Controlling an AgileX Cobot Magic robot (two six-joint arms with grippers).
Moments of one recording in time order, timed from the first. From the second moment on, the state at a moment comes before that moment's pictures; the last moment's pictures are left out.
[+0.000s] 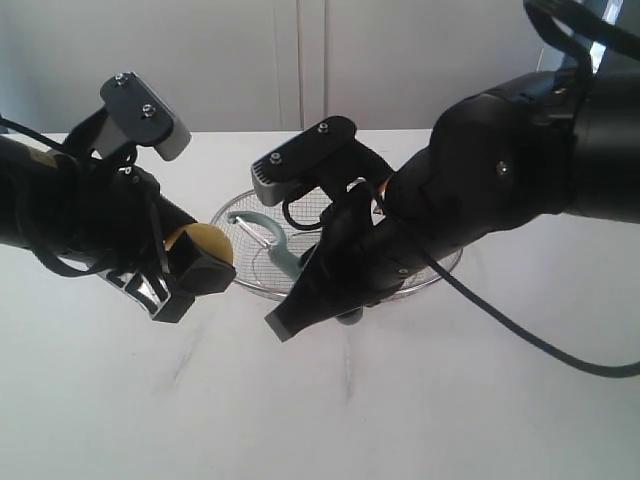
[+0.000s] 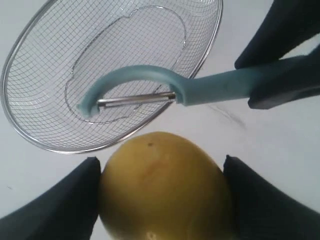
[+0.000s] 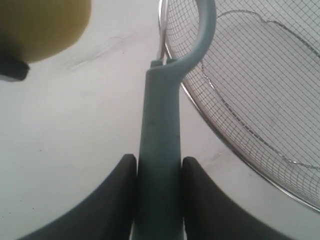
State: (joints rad) left arm -0.57 1.27 -0.87 -0.54 0.53 0.82; right arm 0.76 1.52 -1.05 0.10 0.59 -0.15
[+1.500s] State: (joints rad) left arm -0.57 1.32 -0.87 -0.54 0.52 0.83; right arm 0.79 1.35 -1.05 0.08 0.67 -0.10
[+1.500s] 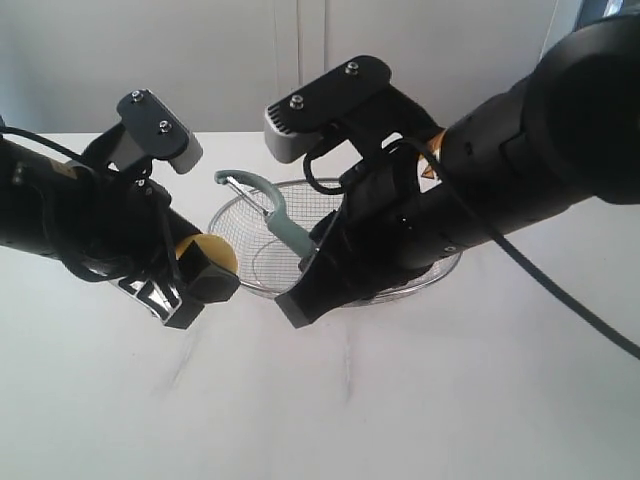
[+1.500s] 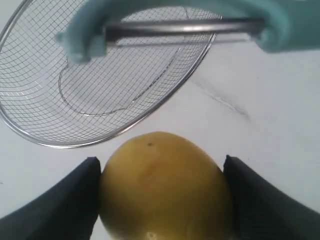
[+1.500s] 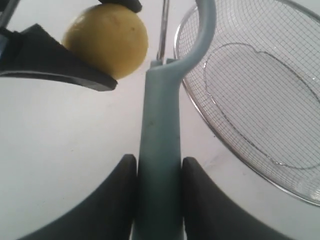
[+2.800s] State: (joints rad) left arm -0.57 1.35 -0.87 -0.54 0.47 0.94; right arm 0.83 1.53 -1.05 0.05 0.54 0.08
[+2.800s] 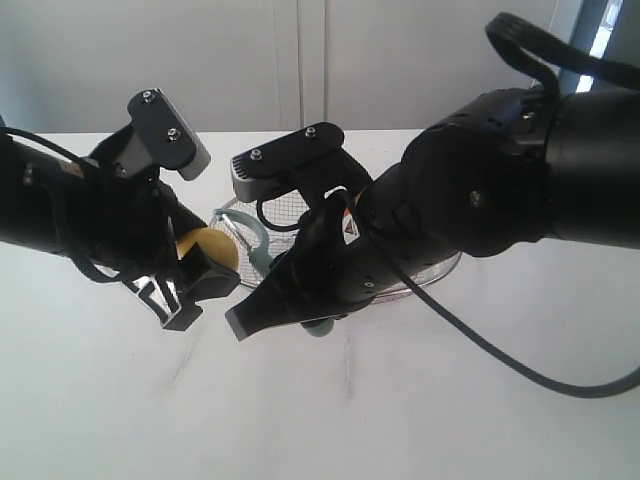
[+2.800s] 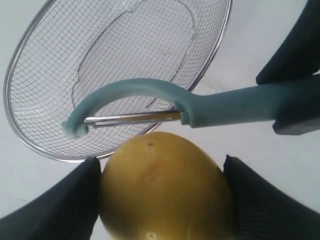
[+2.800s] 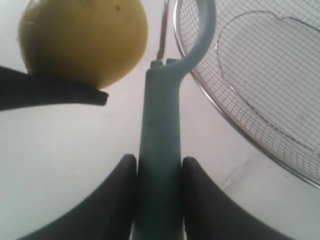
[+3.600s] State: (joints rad) left arm -0.57 1.36 -0.87 -0.55 0.47 0.94; right arm 0.83 1.37 -1.05 0.04 0.61 0.08
